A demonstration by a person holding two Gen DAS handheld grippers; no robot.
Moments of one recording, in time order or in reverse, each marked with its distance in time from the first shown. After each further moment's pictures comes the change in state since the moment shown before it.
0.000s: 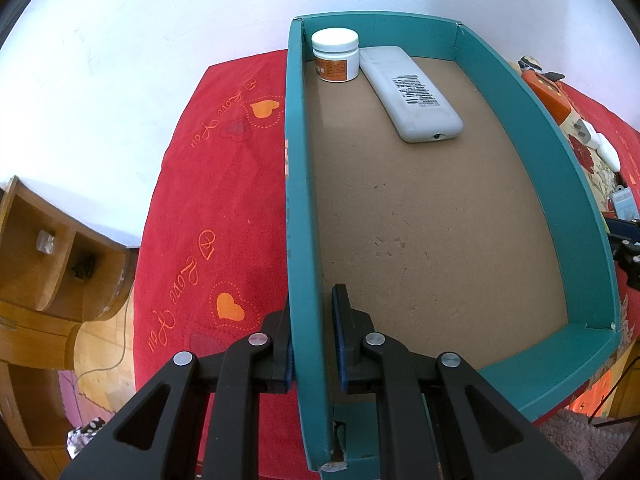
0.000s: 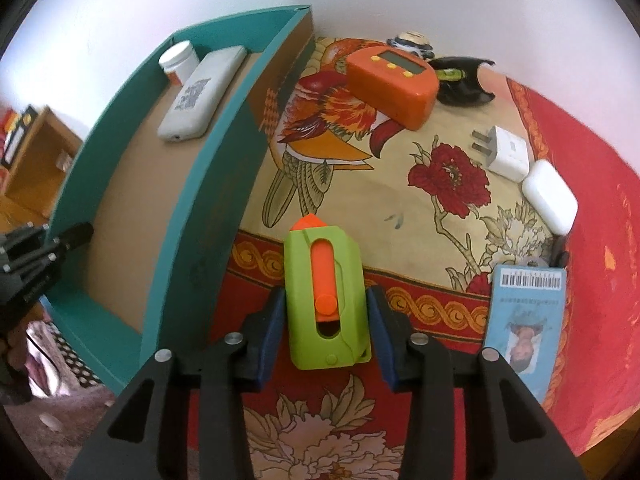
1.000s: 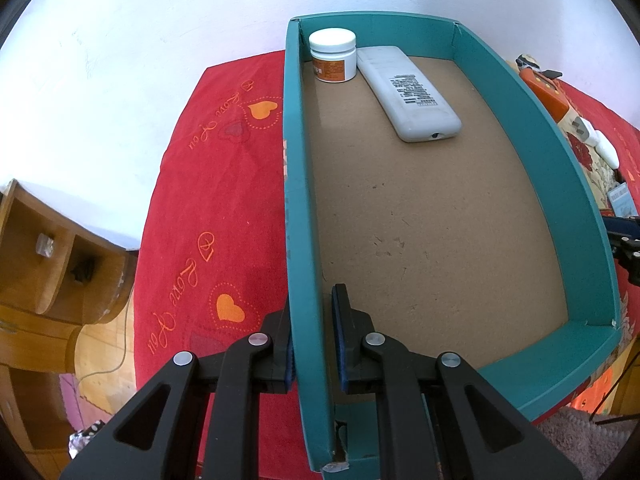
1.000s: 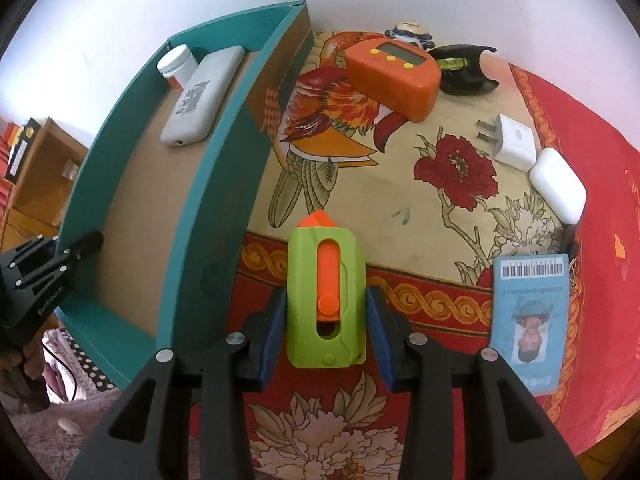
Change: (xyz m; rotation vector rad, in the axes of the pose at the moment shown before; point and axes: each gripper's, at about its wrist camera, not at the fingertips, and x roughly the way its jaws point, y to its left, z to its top) left arm -0.001 -0.003 -0.003 0.010 -0.004 -0.001; right arm 0.007 0.022 0.009 0.022 0.034 0.022
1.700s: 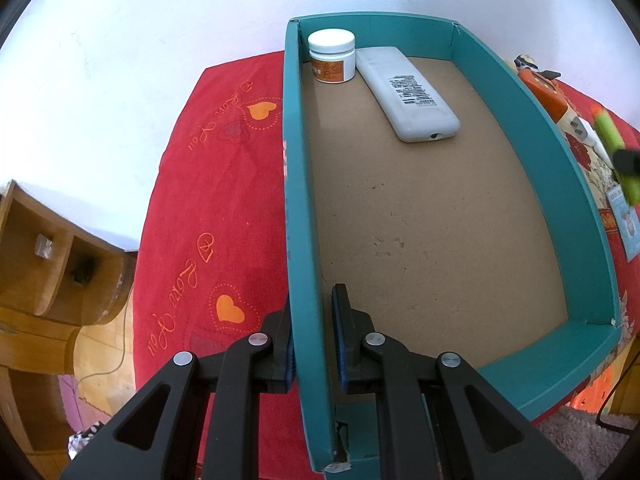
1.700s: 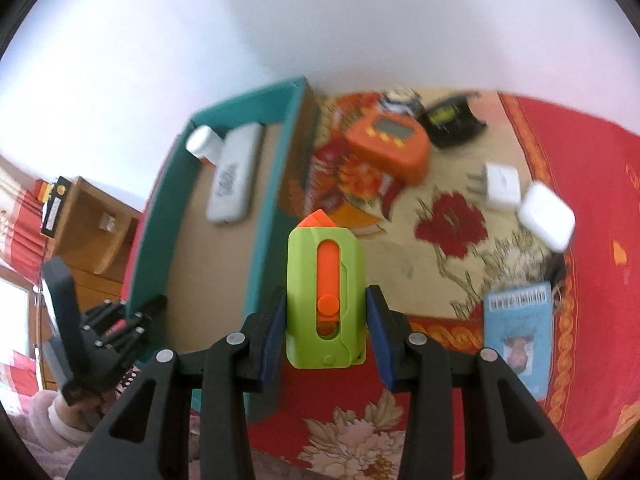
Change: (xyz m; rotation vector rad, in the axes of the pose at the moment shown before) left arm -0.002 -0.002 -0.002 0.005 -0.003 -0.005; right arm -0.050 -0.014 0.030 0.125 -0.110 0.165
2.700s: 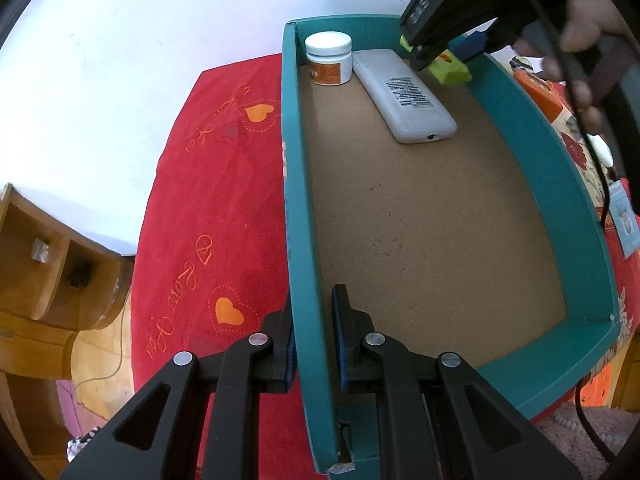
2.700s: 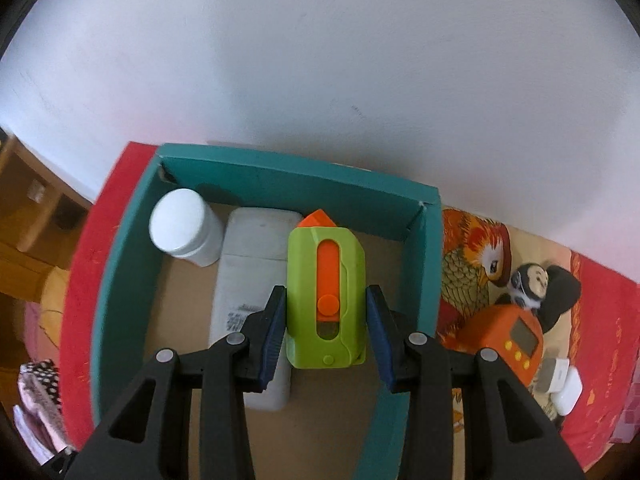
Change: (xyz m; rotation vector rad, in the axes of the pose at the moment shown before) left arm -0.005 -0.008 -0.003 0.010 -0.011 -0.019; right arm 0.119 0.112 0.117 -0.194 0.039 -0.328
